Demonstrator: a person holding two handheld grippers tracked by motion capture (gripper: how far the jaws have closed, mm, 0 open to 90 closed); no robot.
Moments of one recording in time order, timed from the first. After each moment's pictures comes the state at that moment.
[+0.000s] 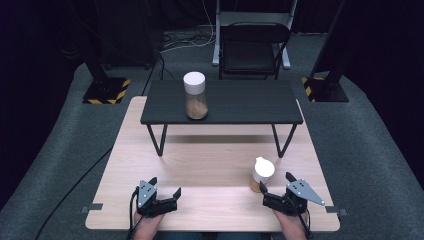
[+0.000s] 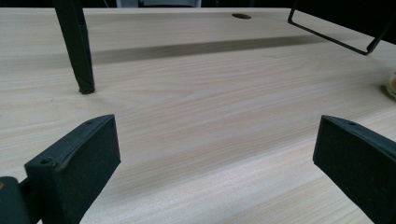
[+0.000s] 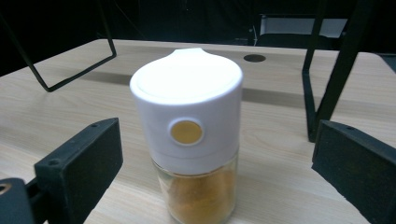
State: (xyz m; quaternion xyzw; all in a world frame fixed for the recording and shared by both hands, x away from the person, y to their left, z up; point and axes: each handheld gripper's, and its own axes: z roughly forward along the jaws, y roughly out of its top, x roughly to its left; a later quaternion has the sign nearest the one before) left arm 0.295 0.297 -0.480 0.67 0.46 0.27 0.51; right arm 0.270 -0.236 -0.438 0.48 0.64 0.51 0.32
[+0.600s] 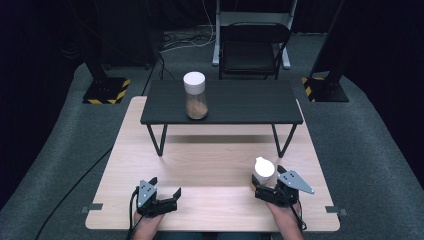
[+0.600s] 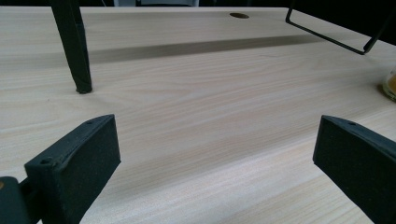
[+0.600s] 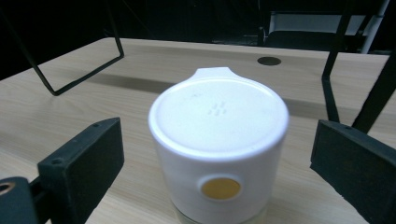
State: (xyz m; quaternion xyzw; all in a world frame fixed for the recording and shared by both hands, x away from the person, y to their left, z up) left arm 0.295 0.298 -0.480 0.68 0.46 0.27 0.51; right arm 0.293 -0.220 -0.429 0.47 0.65 0.51 0.31
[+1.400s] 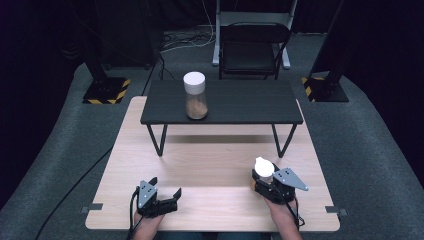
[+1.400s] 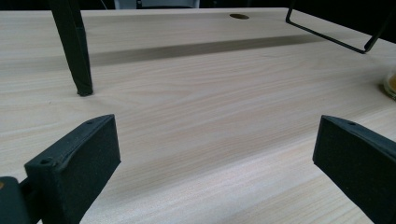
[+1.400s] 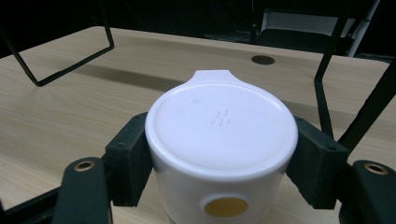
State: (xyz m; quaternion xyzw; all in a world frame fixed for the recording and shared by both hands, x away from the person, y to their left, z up) left arm 0.293 0.296 -0.481 0.68 0.46 0.27 0.51; right arm 0.298 -0.207 -0.421 0.47 0.66 0.48 0.33
